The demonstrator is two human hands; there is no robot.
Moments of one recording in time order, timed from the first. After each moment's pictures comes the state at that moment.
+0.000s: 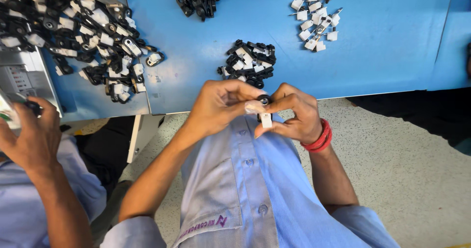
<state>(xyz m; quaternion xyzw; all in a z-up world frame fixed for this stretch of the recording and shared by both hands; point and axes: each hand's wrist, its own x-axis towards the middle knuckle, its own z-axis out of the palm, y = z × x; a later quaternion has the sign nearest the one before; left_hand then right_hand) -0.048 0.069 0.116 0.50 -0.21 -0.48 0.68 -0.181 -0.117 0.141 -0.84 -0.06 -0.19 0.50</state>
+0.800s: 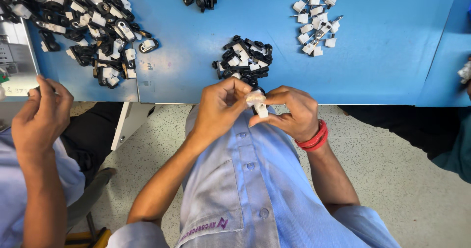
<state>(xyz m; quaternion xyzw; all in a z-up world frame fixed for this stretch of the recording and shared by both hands) -0.089 0.050 0.105 0.63 -0.15 -0.36 0.67 -0.180 -0.133 0.144 -0.89 -0.06 -0.19 0.42</state>
